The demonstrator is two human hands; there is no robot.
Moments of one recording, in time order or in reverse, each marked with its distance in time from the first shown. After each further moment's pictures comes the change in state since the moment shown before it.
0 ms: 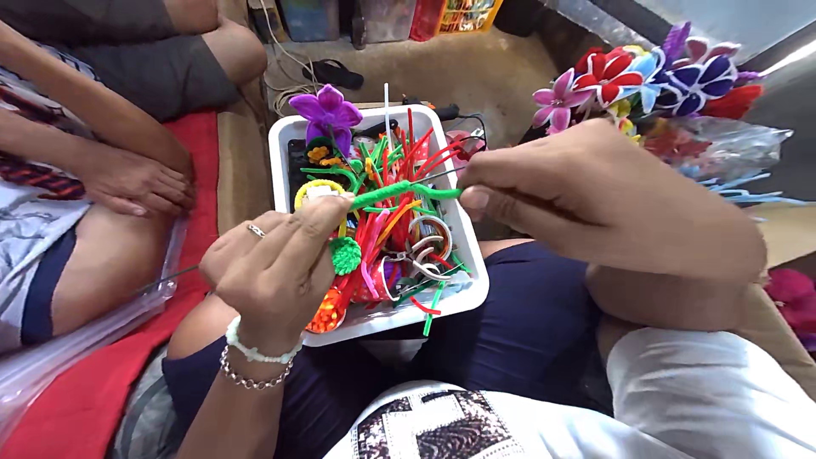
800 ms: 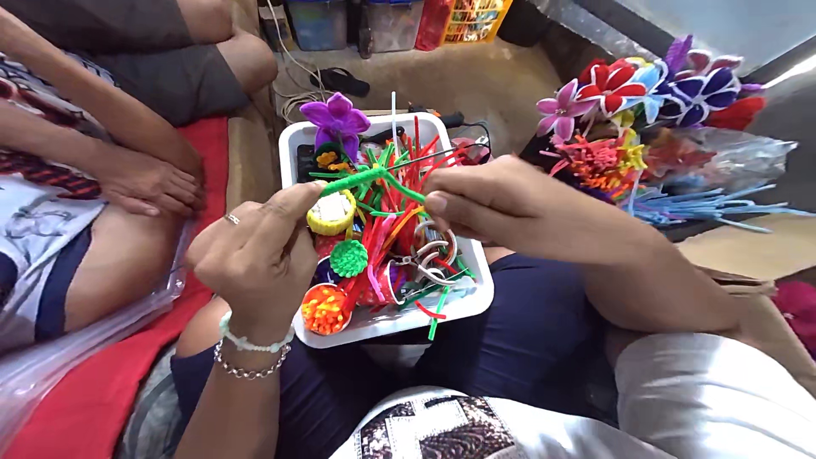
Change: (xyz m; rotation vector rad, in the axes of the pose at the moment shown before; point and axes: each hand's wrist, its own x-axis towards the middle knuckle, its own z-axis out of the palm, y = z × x) left_hand -0.001 -0.018 -0.004 0.105 0.039 -0.120; right_hand 0.019 0.010 0.035 0.420 -0.042 0.037
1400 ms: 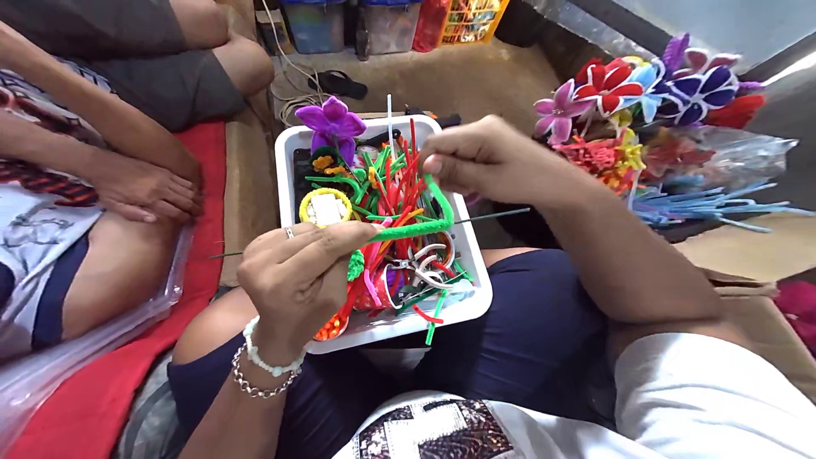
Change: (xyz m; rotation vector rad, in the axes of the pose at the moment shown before) left_hand -0.004 0.019 0.008 -0.490 -0.108 -0.006; right_hand 0.022 0.060 -0.016 0.036 0.049 -0.118
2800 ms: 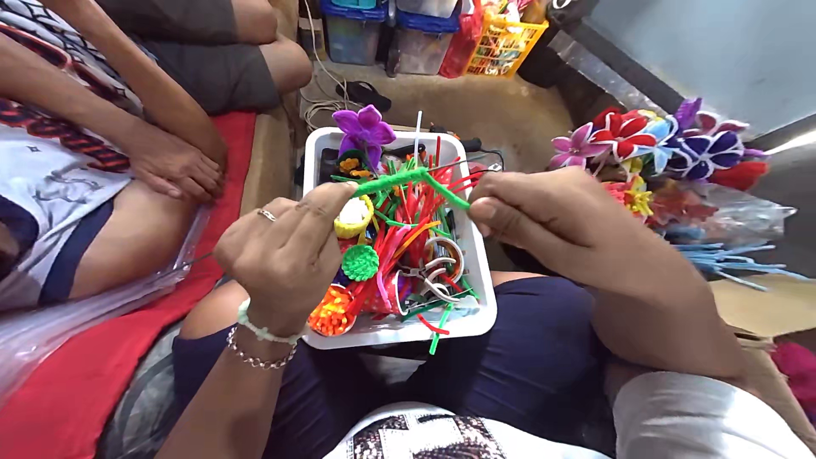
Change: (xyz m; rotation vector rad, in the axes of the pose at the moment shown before) left_hand 0.002 -0.007 -0.016 0.569 0.178 0.044; right_hand -0.015 -0.072 0.004 -0.298 0.003 0.020
